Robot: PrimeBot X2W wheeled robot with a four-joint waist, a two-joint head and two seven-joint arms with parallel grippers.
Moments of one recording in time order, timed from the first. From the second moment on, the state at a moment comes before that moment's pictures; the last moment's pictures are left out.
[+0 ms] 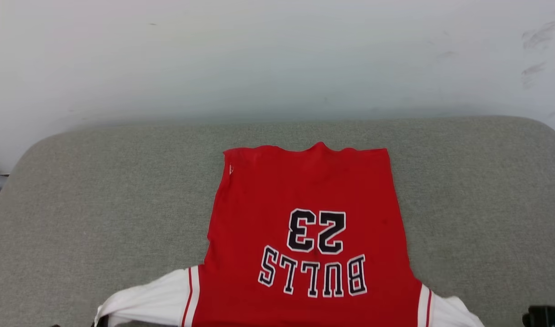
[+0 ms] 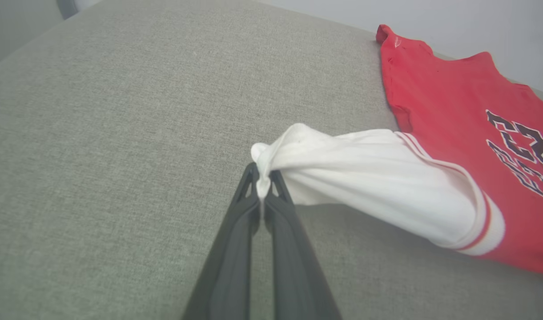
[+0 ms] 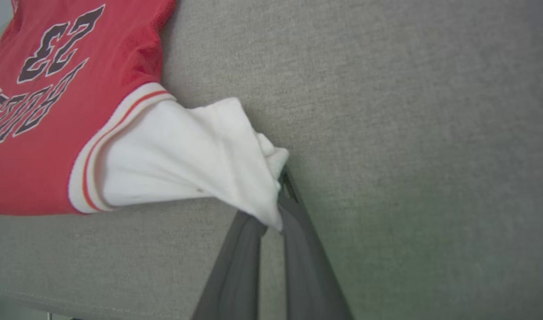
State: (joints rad) left arm 0.15 0.38 -0.11 0.30 -0.64 0.06 -0.16; right arm 0.07 -0.29 0.04 0.43 0.58 0.13 0.18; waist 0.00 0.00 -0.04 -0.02
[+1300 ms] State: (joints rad) left arm -0.06 0.28 -0.29 0.03 -0.53 0.05 -0.18; right arm -0.53 -0.26 -0.26 0.58 0.40 0.13 0.34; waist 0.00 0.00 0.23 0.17
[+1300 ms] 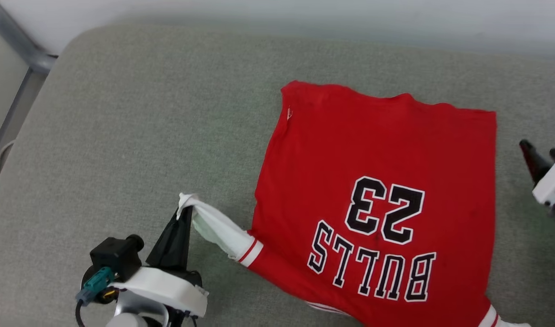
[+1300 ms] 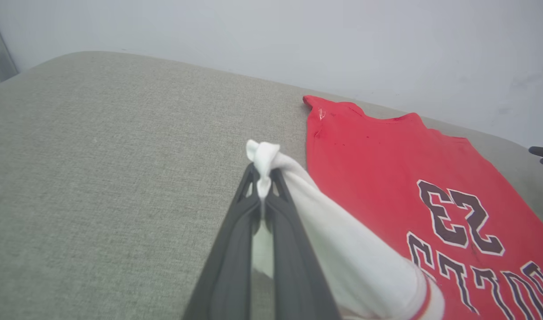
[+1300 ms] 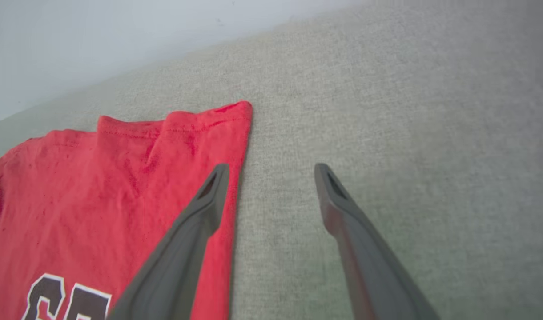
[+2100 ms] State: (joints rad) left arm -0.21 0.20 -0.34 0.08 -0.53 -0.02 -0.25; right arm -0.90 -0.39 -0.19 0.78 0.31 0.13 0.84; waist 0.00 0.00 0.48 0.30
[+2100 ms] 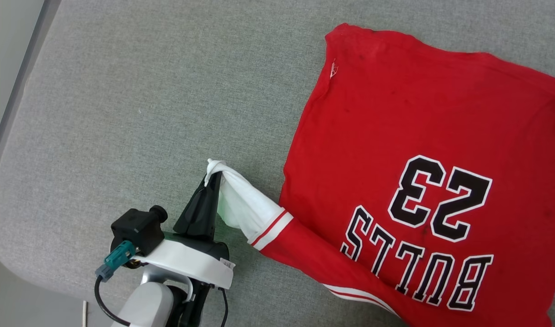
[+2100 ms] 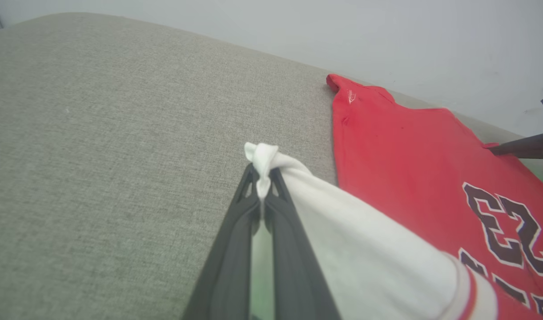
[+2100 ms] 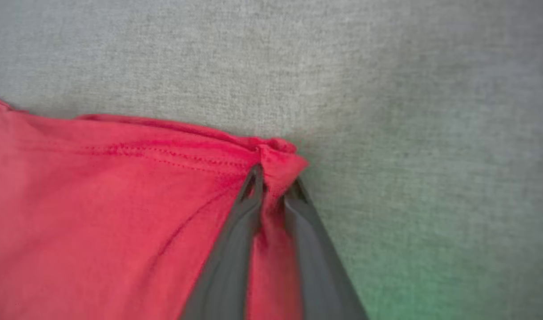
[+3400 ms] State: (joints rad) left arm 0.09 0.34 -0.25 0.12 -0.57 0.14 -0.10; right arm 0.29 -0.05 -0.36 0.08 0.48 0.13 0.77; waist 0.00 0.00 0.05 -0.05
